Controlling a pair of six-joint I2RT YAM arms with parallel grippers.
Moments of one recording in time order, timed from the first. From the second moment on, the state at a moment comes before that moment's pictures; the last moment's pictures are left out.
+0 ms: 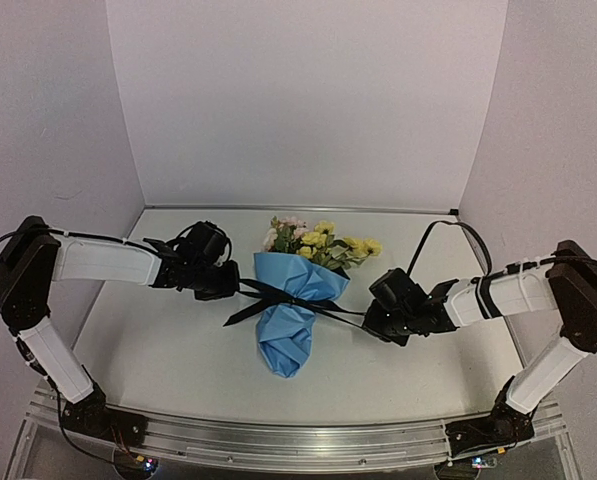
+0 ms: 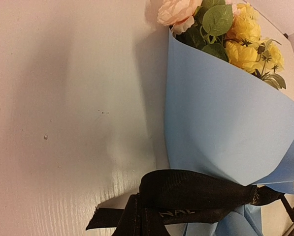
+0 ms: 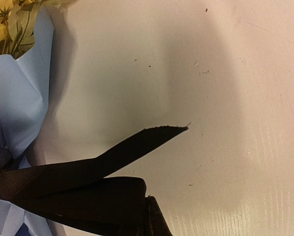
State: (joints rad) left arm -0.72 1.65 0.98 -0.20 -0.09 -0.76; right arm 0.82 1.60 0.75 -0.16 0.24 1.13
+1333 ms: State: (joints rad) left arm -0.66 1.60 0.86 -0.12 -0.09 -0.85; right arm 0.72 1.56 0.67 -0.15 0.23 1.20
